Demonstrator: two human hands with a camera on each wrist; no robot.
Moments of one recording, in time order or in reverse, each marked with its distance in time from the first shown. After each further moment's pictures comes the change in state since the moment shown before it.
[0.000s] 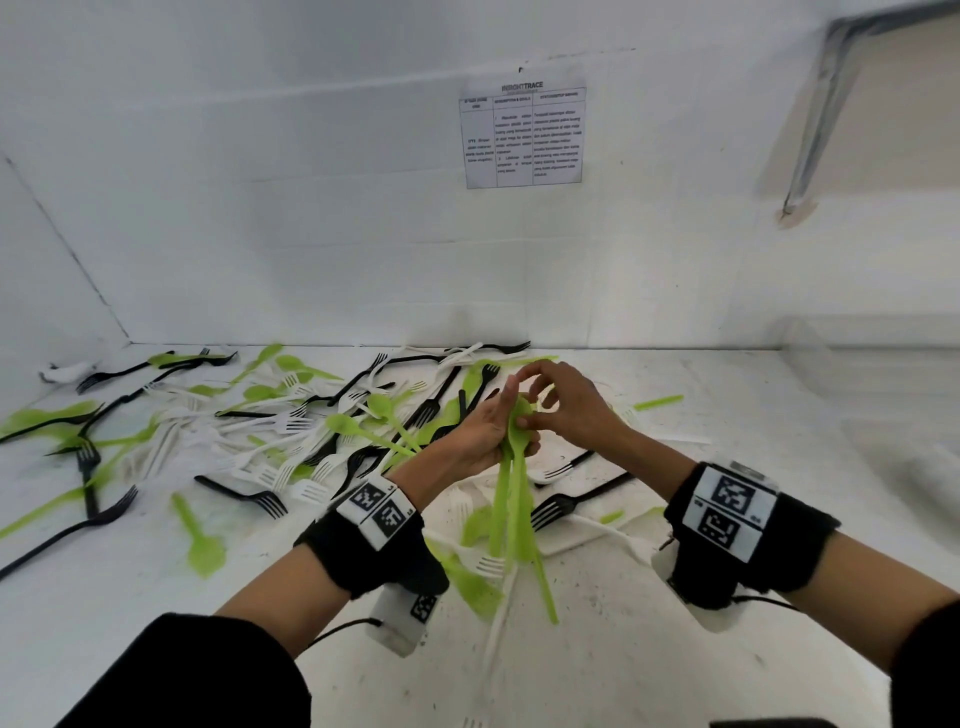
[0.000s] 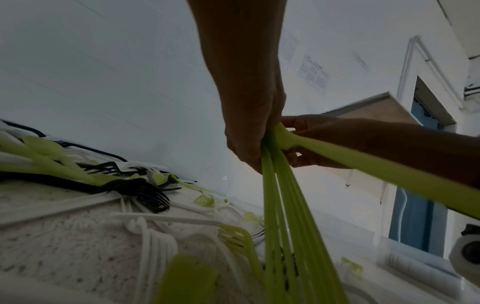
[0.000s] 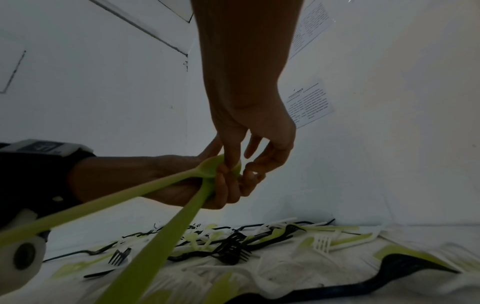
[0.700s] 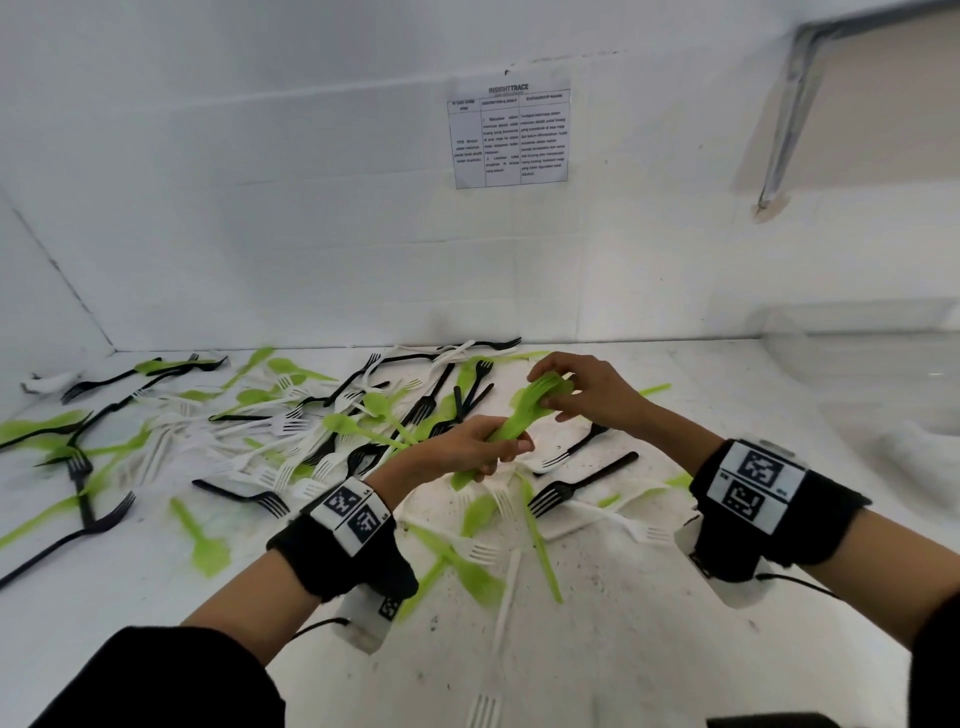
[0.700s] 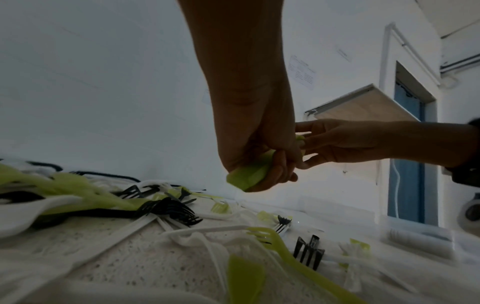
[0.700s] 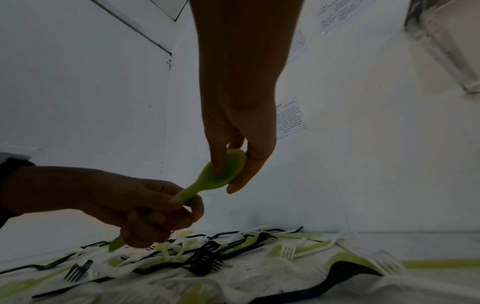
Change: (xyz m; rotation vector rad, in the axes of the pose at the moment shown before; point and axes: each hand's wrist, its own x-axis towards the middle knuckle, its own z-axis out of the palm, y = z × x) left_hand -0.030 0.007 -0.022 0.774 -0.155 -0.108; right_hand -0.012 -0.001 -0.026 0.078 -0.080 0.033
